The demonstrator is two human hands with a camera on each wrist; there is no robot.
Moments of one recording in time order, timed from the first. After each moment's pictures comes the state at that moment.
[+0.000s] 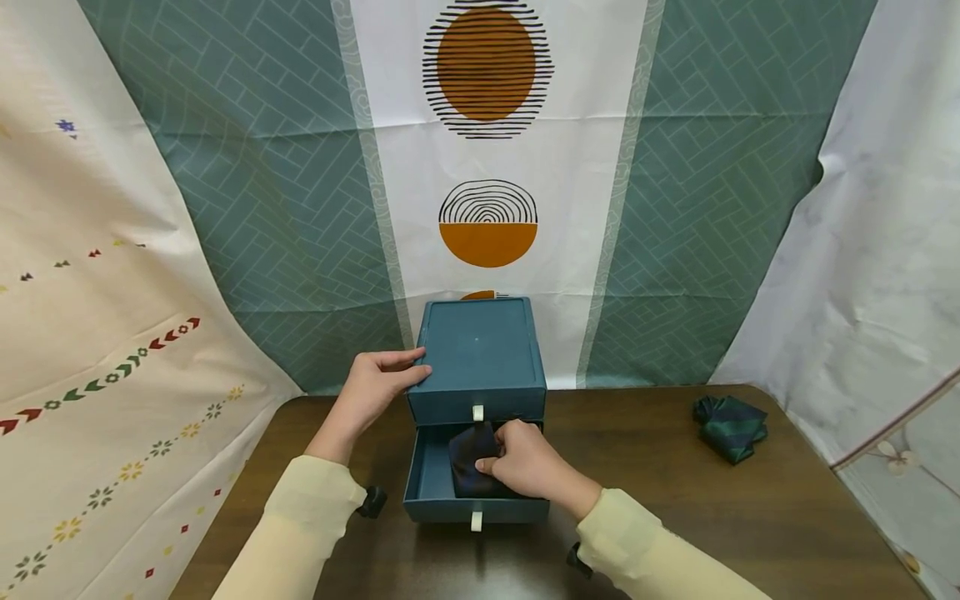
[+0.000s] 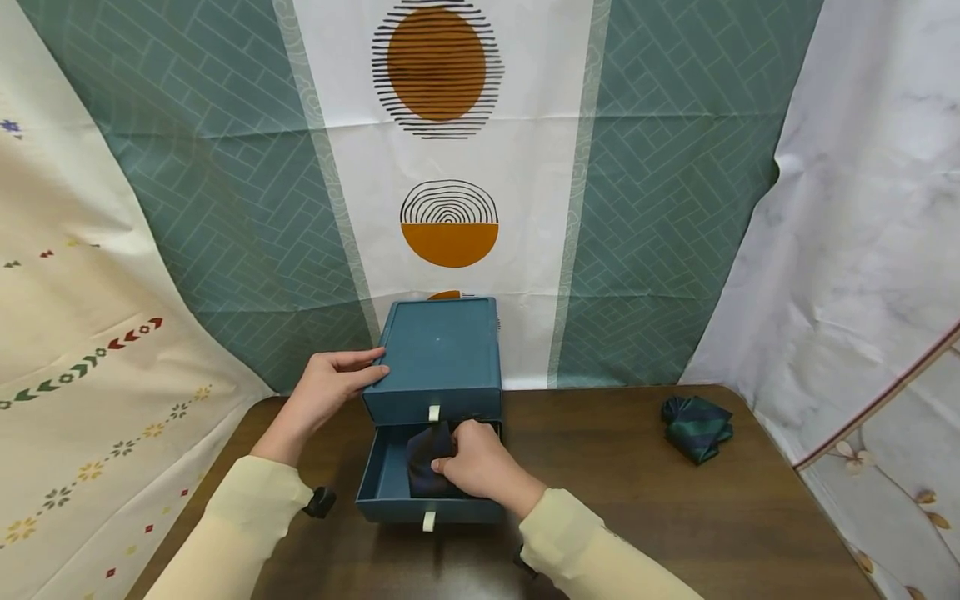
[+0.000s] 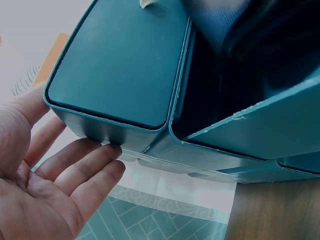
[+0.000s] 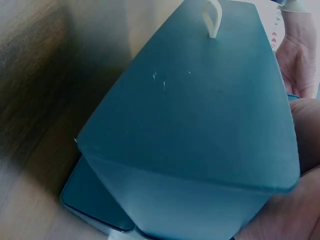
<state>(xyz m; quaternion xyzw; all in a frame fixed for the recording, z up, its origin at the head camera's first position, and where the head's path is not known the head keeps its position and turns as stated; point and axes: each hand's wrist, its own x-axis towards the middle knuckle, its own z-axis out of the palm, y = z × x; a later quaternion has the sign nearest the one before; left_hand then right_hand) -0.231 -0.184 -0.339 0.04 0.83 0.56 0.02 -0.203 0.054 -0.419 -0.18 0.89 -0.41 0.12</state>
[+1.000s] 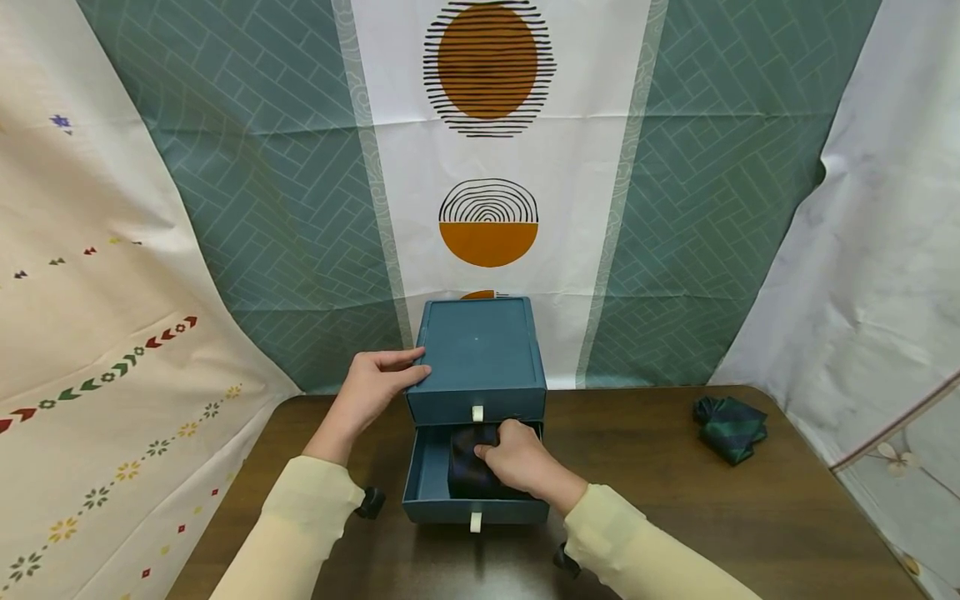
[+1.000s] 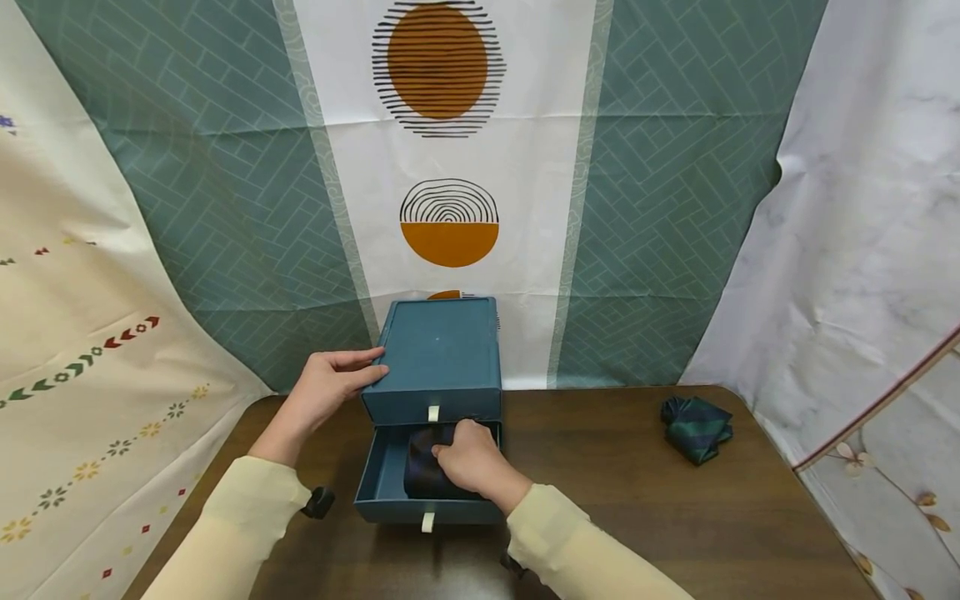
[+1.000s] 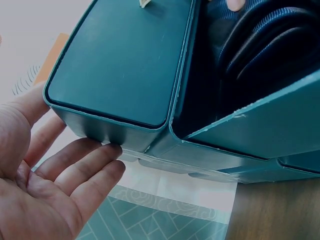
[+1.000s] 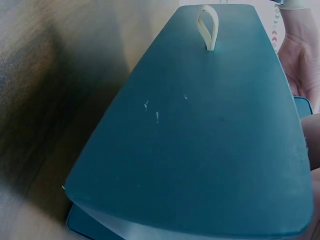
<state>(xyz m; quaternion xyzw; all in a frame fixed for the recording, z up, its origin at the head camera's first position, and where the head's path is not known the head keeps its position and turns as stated) -0.251 -0.193 -0.365 0.04 0.84 0.54 -0.01 -0.209 0.042 -0.421 -0.08 0.89 -0.43 0.15</state>
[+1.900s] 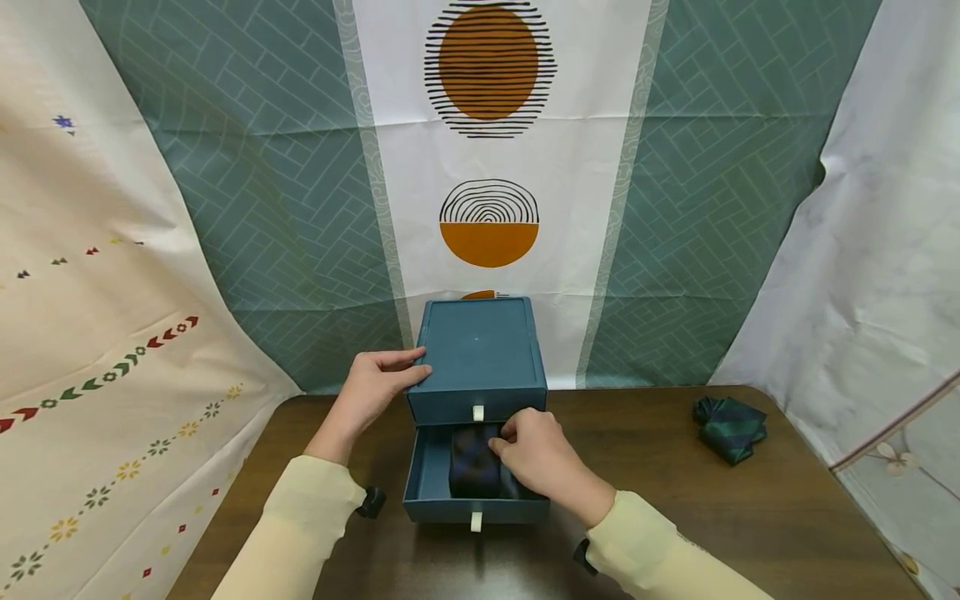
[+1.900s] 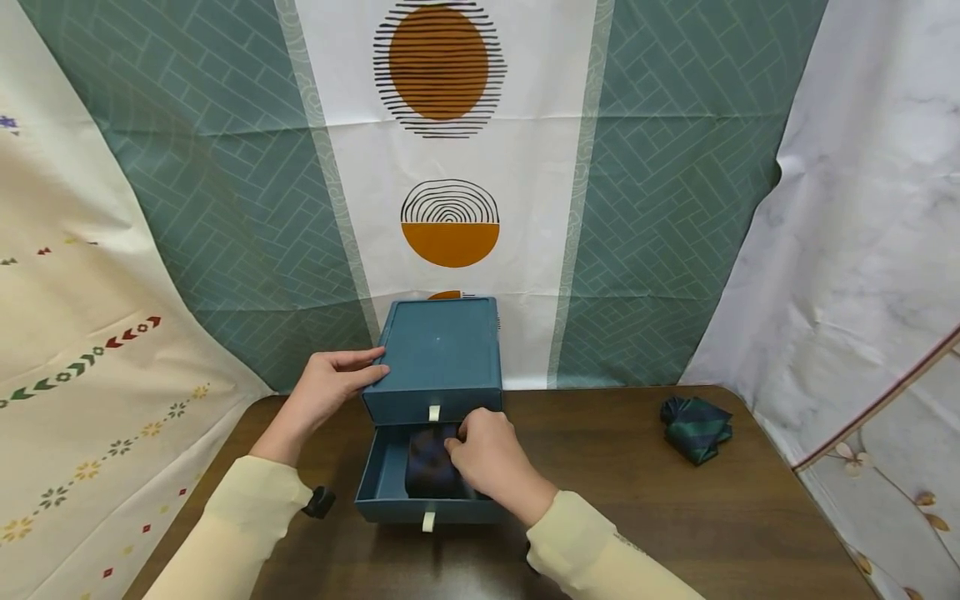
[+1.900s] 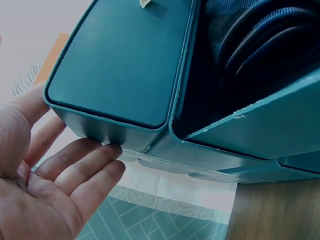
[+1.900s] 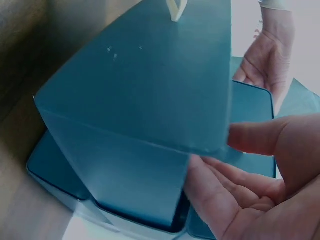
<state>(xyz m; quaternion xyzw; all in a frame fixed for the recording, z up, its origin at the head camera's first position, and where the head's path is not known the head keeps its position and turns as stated) -0.236 -0.186 -0.342 0.04 0.83 0.56 0.02 -0.197 0.061 -0.397 -0.14 0.92 -0.37 0.03</state>
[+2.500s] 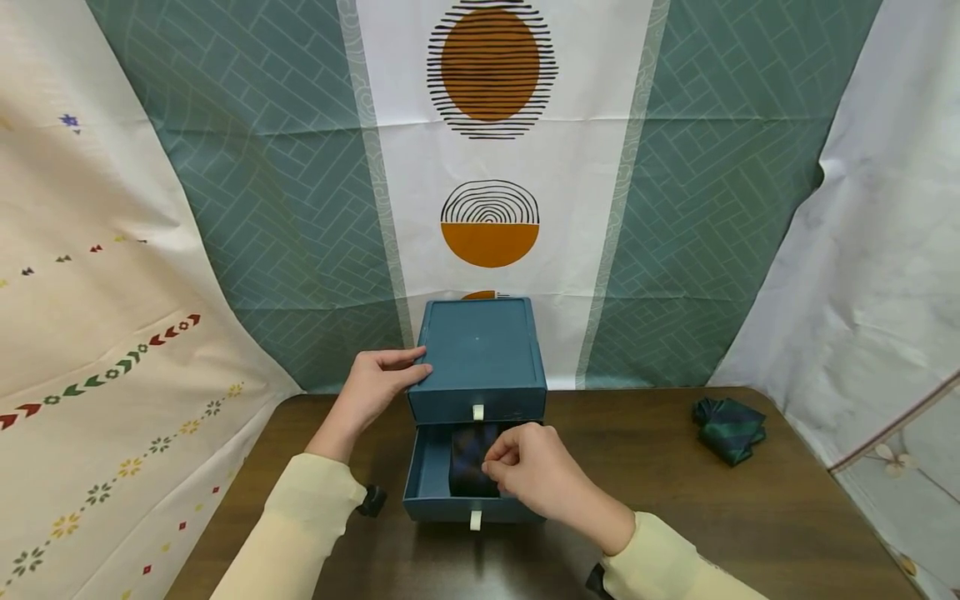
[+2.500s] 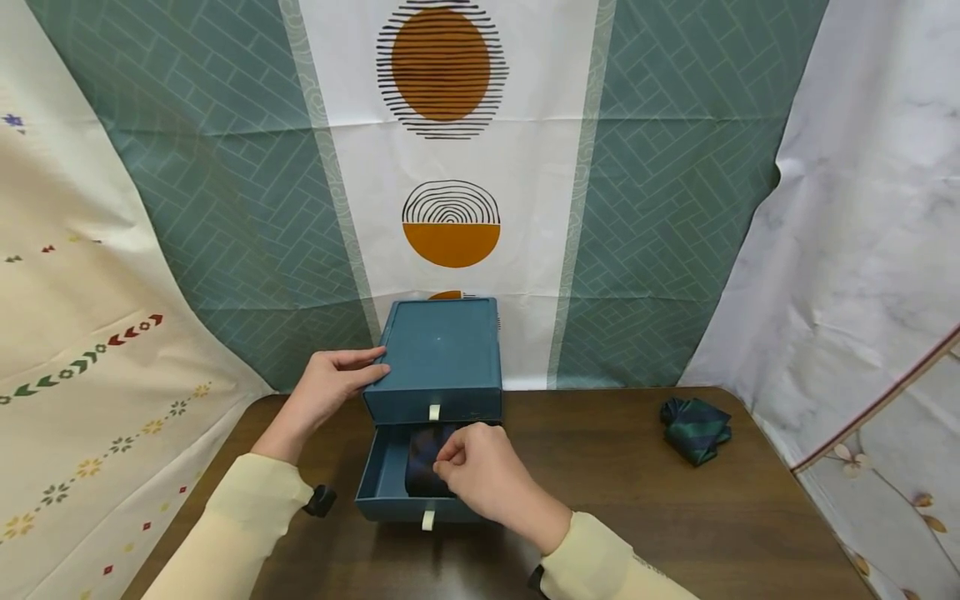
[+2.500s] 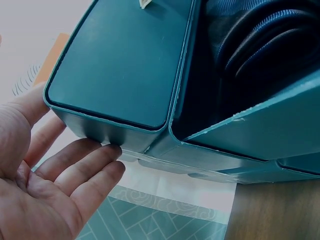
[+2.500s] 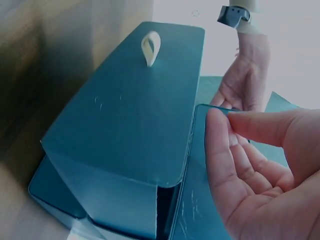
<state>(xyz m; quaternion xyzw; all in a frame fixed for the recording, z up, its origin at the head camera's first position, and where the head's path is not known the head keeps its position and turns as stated) -0.232 -0.185 -0.339 0.04 0.83 0.56 0.02 -0.169 0.069 -0.385 -0.21 0.85 -0.47 0.10</state>
